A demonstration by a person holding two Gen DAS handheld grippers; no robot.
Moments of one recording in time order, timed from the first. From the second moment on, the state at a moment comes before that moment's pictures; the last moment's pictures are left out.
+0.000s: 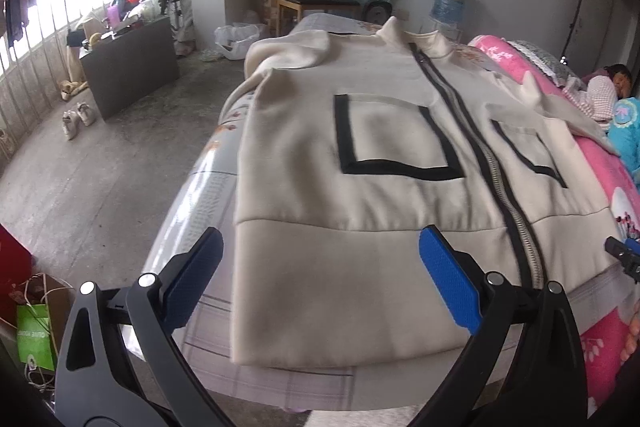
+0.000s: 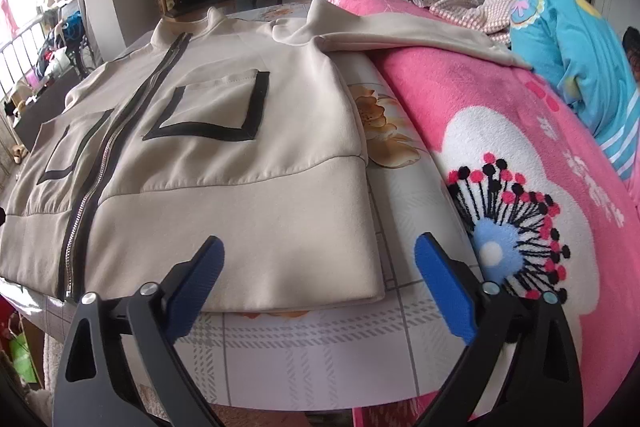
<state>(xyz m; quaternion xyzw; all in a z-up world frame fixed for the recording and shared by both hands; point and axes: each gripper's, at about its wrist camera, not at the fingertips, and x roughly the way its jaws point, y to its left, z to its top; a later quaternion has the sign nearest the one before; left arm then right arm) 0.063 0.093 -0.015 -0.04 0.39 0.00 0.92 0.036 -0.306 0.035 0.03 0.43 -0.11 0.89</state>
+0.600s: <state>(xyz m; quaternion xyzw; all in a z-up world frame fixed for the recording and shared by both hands) 0.079 0.120 -0.041 -0.07 0.43 0.03 0.90 0.049 -0.310 0.027 0.00 0.44 -0.10 0.89</state>
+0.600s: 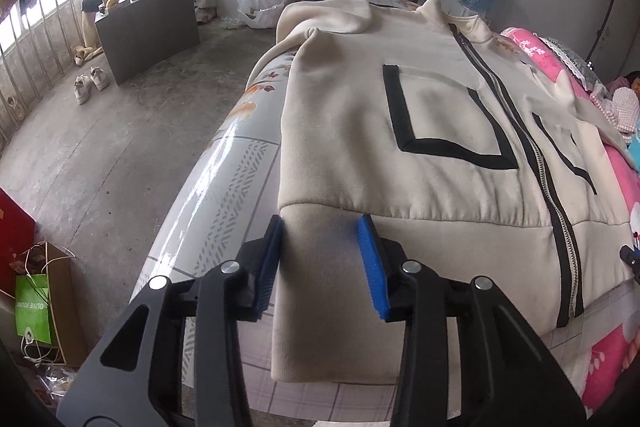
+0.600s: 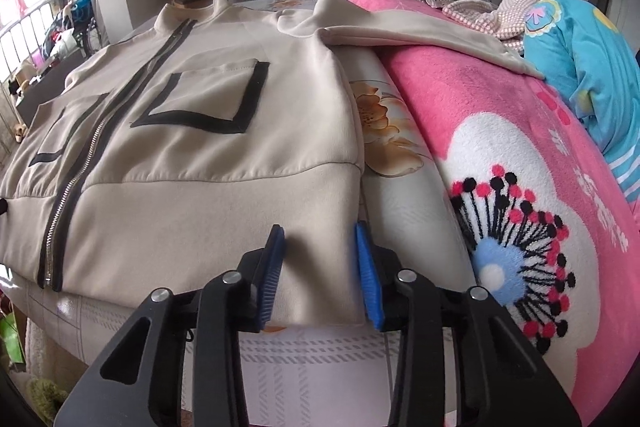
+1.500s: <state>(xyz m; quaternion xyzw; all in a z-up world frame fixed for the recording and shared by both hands) 0.012 0.134 0.010 -0.04 0.41 -0.01 0.91 -0.032 -0.296 0.076 0.00 0.42 -0.08 0.90</state>
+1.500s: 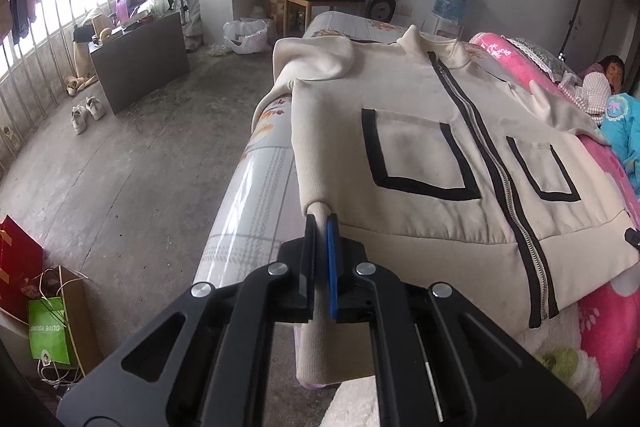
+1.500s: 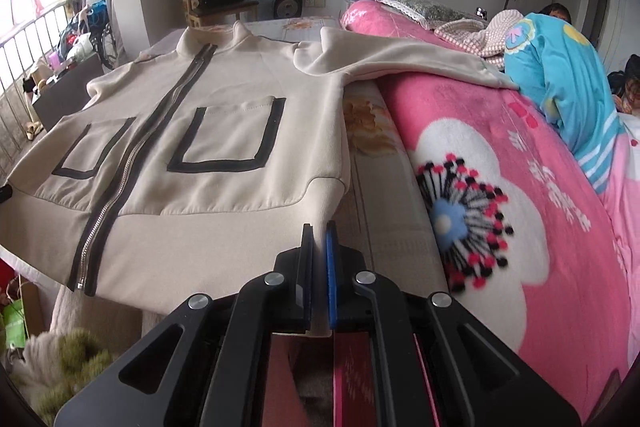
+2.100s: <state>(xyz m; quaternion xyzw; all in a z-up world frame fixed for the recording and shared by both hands) -0.015 0.150 0.008 -0.03 0.41 -0.01 0.91 -0.074 -0.292 0.091 -0.03 0.41 -0.11 0.90</state>
